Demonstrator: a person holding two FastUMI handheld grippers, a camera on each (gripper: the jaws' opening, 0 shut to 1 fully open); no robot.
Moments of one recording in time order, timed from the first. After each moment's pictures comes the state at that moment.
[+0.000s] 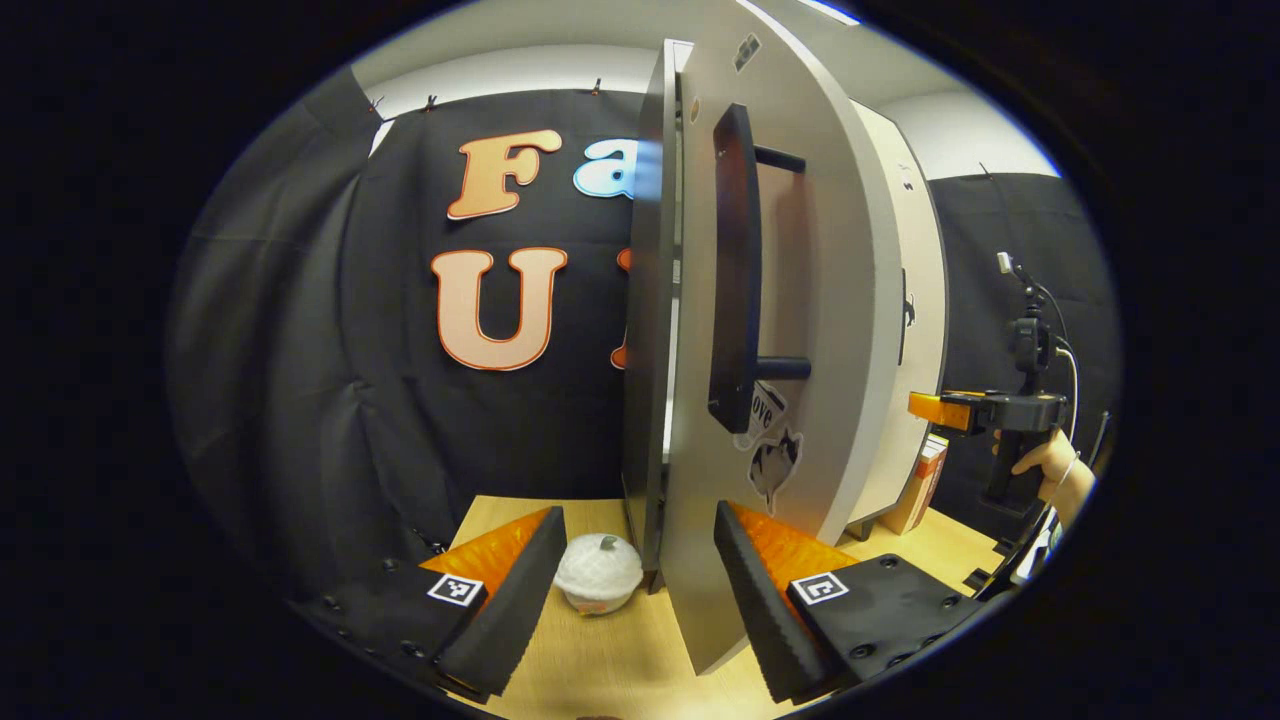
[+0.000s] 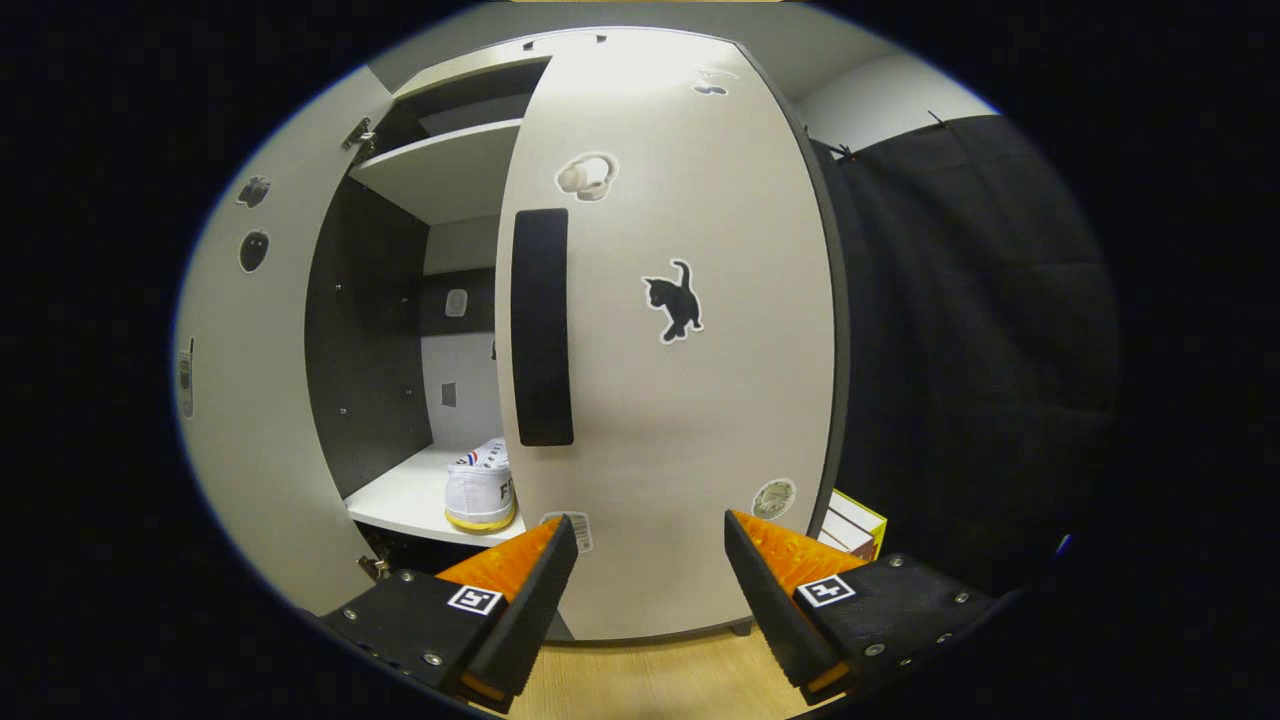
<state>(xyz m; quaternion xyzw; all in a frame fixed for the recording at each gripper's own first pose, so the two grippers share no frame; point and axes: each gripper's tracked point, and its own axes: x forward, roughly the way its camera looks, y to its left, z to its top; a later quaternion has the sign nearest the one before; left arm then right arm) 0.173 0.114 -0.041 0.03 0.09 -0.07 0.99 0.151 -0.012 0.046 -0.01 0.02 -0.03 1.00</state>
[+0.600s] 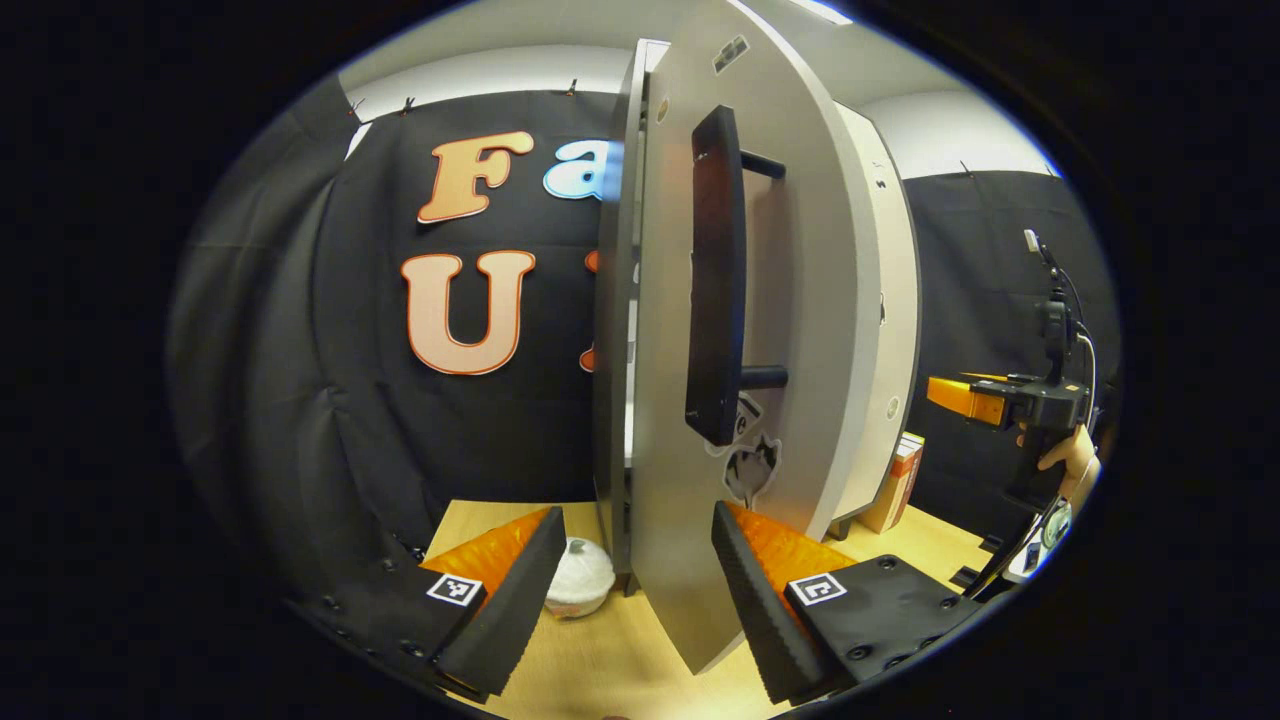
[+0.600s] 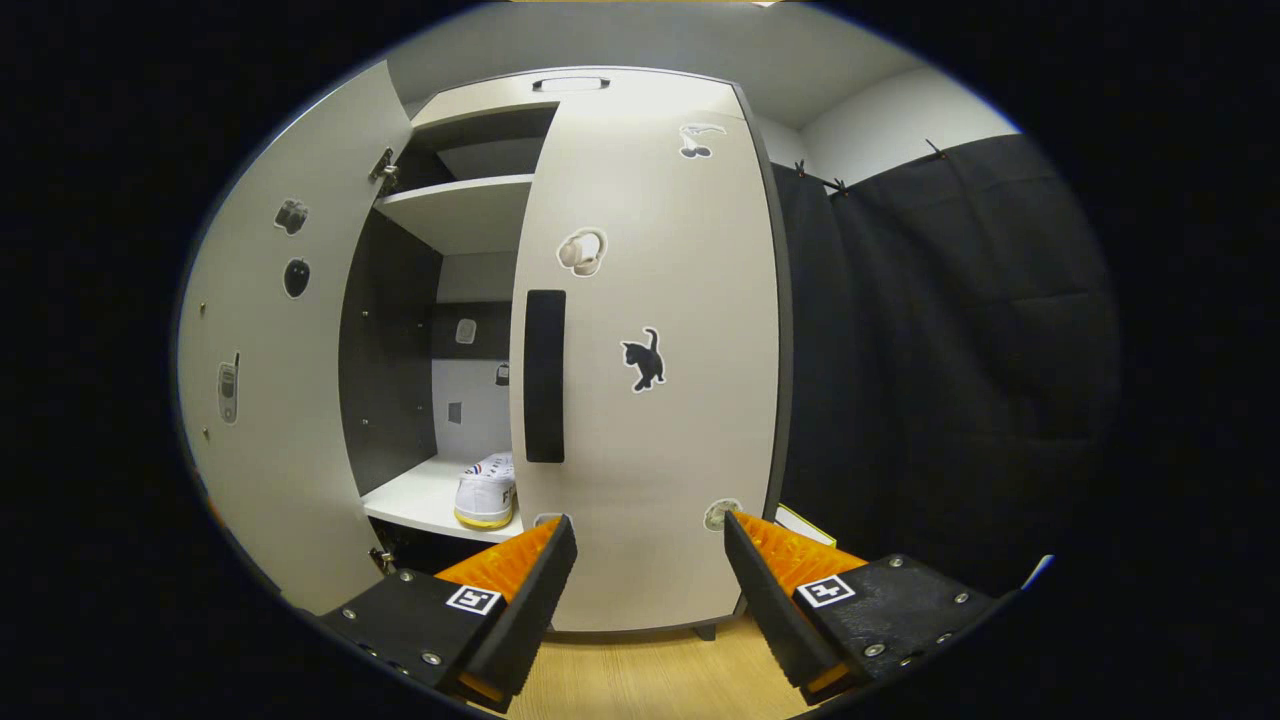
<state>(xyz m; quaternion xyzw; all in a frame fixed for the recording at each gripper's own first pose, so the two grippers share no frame) 0.173 0.076 -0.039 0.02 0.09 -0.12 0.99 0.092 -0.030 0.077 -0.03 -0.02 -0.04 1.00</state>
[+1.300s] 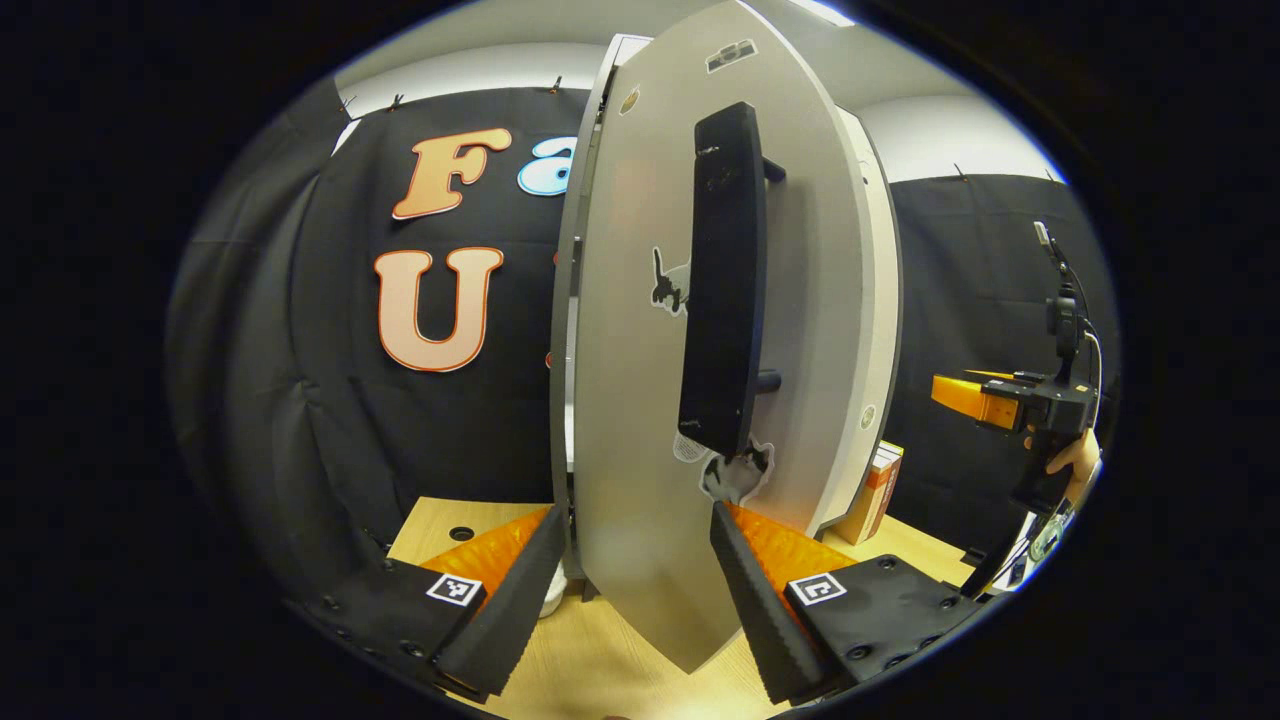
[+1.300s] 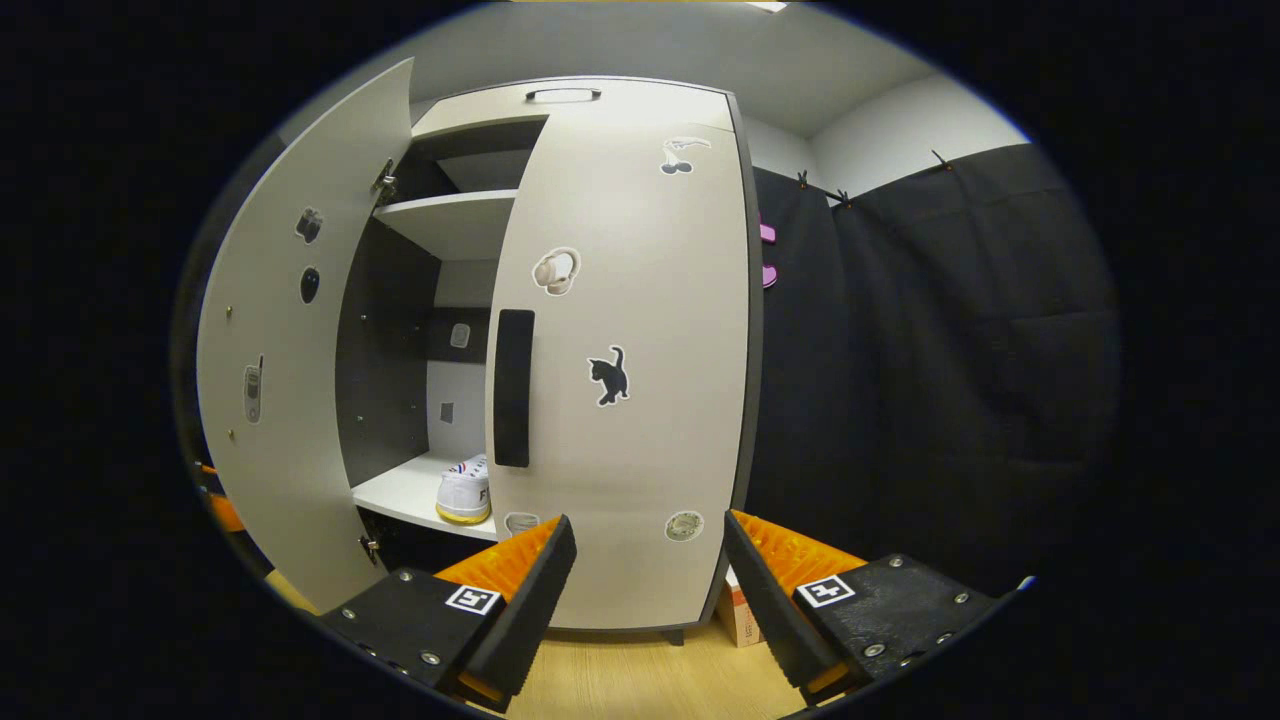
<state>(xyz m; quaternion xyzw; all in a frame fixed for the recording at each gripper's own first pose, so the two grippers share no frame) 0.183 0.023 -0.045 0.01 0.09 -0.13 0.99 0.082 -0.063 0.088 -0.05 -0.02 -0.03 1.00</state>
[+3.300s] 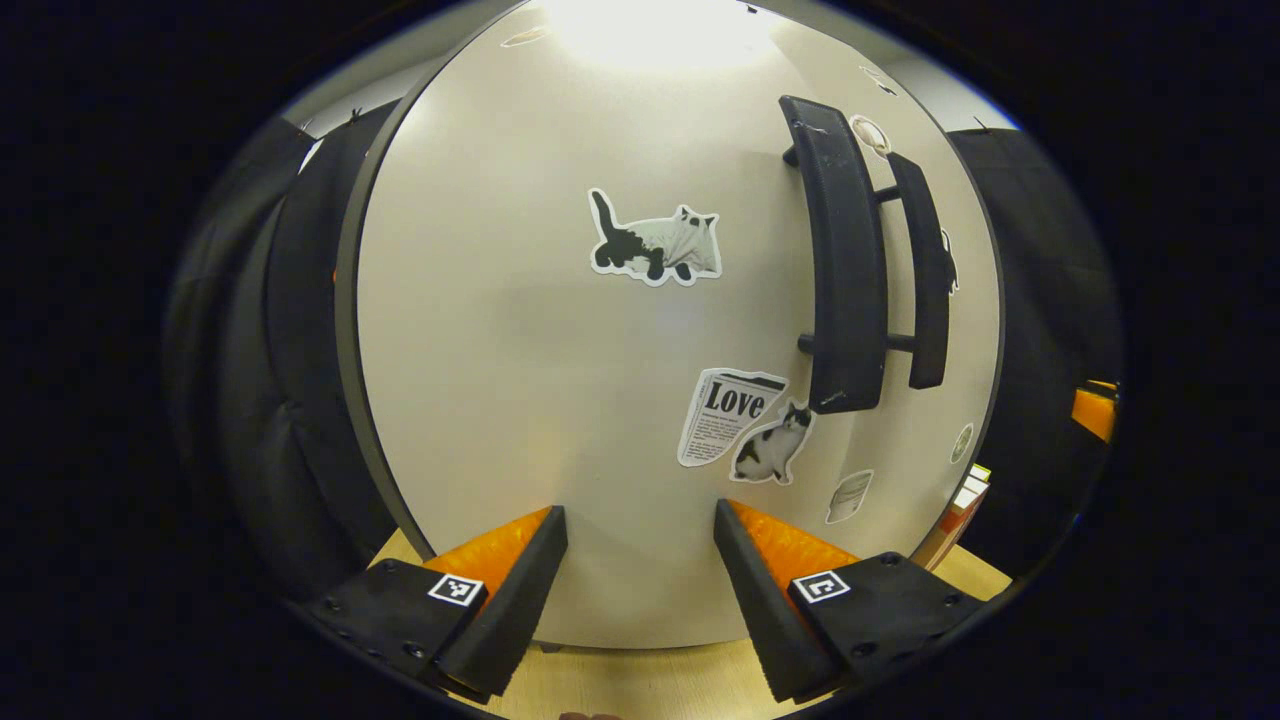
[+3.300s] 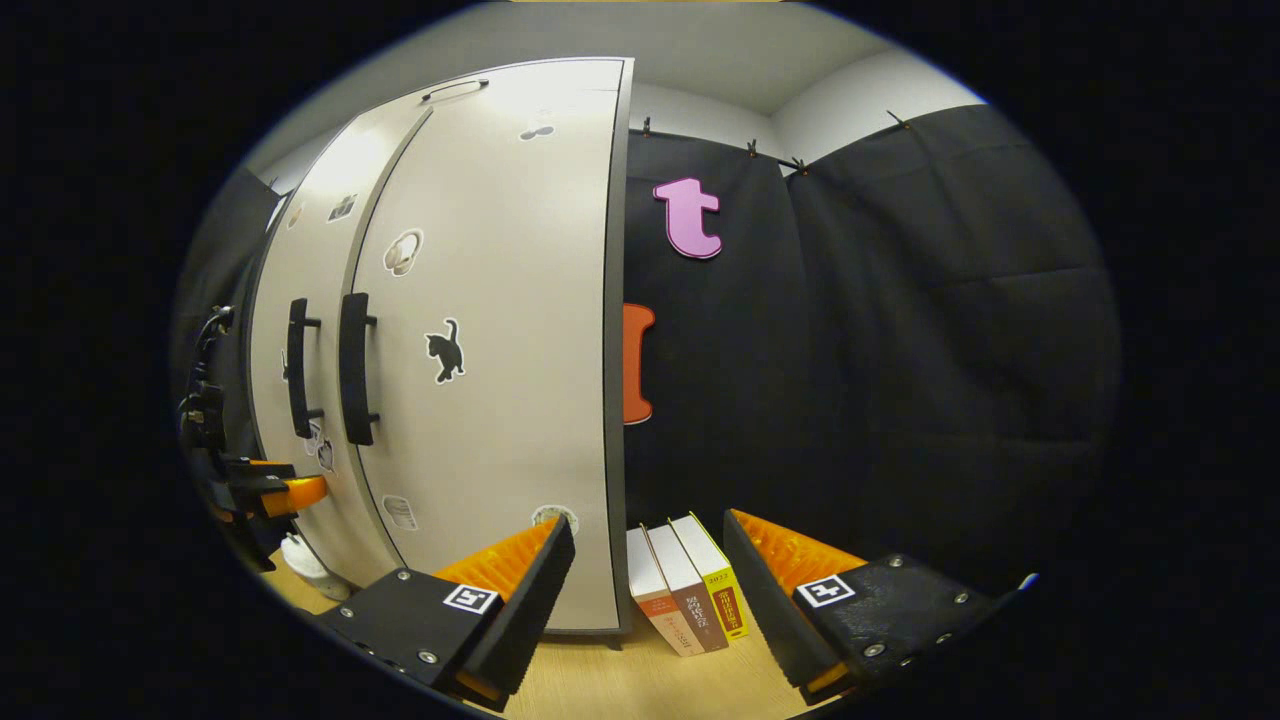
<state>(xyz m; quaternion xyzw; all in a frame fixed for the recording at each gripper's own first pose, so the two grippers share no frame) 0.337 -0.092 -0.078 0.07 0.11 -0.05 0.99 0.117 -0.196 0.078 -0.01 0.01 -0.05 1.00</state>
